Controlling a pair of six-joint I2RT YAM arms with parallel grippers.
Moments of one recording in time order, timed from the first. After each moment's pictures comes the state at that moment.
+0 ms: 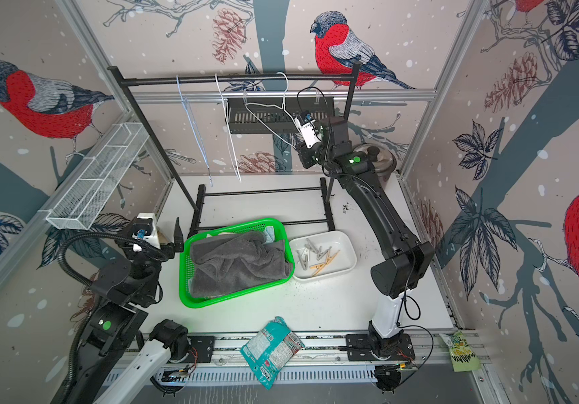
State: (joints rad) left arm -0.37 0.41 0.70 -0.21 -0.50 0.31; right arm 0.46 1.81 2.11 -0.65 -0.15 -0.18
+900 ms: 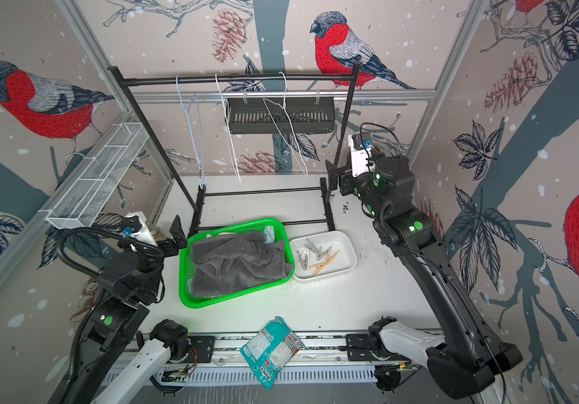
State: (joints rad) left arm -0.37 0.45 0.69 -0.28 -0.54 -0.10; right arm 0.44 1.07 1.43 -0.41 0.15 -0.08
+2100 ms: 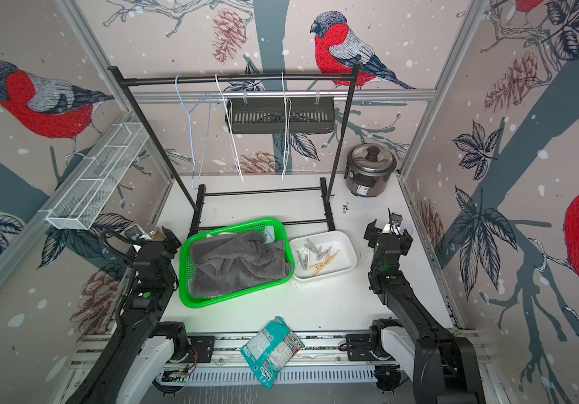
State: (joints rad) left arm 0.00 0.65 0.37 0.07 -0.62 -0.23; right arm 0.05 1.02 0.29 0.52 0.42 0.07
